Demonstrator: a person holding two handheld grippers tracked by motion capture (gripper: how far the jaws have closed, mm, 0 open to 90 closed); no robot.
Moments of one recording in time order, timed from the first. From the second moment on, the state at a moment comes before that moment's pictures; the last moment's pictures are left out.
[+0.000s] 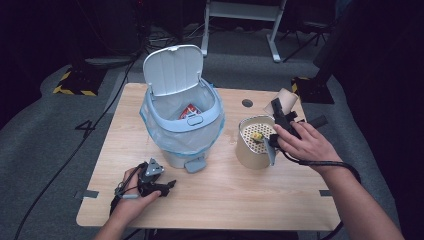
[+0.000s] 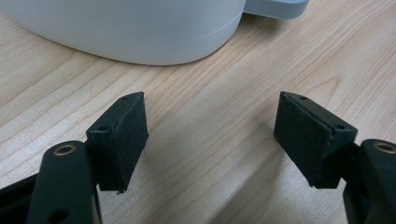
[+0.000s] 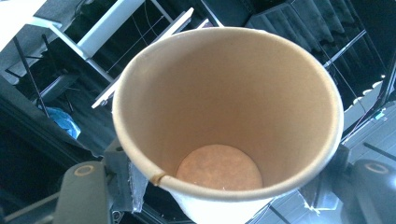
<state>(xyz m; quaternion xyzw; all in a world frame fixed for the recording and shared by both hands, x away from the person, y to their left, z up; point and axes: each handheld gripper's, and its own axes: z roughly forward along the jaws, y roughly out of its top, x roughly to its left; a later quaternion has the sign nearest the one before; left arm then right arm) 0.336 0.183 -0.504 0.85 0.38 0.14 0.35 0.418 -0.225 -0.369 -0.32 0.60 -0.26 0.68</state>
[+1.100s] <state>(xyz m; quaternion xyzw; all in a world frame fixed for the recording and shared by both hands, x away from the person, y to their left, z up) 0.337 0.187 -0.504 0.85 0.37 0.14 0.35 0.457 -0.282 -0.322 0.25 0.83 0.37 0.34</state>
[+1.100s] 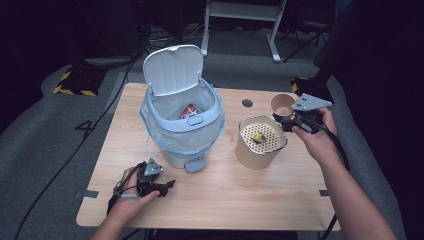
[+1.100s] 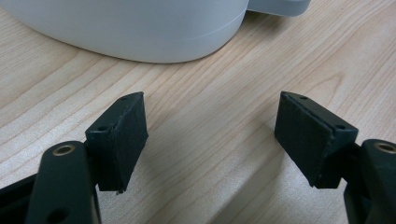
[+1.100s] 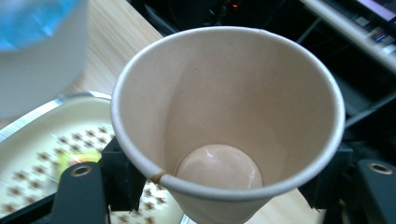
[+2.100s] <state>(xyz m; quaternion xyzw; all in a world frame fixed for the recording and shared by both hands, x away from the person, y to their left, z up) 0.337 0.187 -0.504 0.85 0.37 0.14 0.35 0.463 -0.300 -0.306 0.27 0.80 0.51 0.16</state>
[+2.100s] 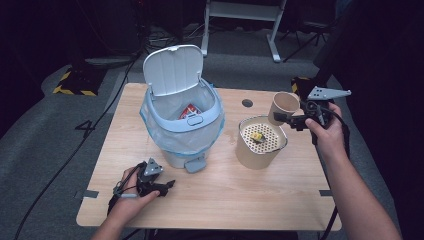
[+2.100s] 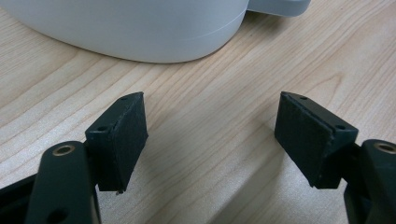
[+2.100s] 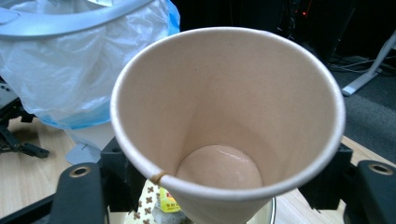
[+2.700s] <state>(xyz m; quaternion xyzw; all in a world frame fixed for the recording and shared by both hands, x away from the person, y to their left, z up) 0.336 0.186 -0.504 0.85 0.37 0.14 0.35 0.476 -0.262 -0.281 0.25 0.81 0.51 0.15</state>
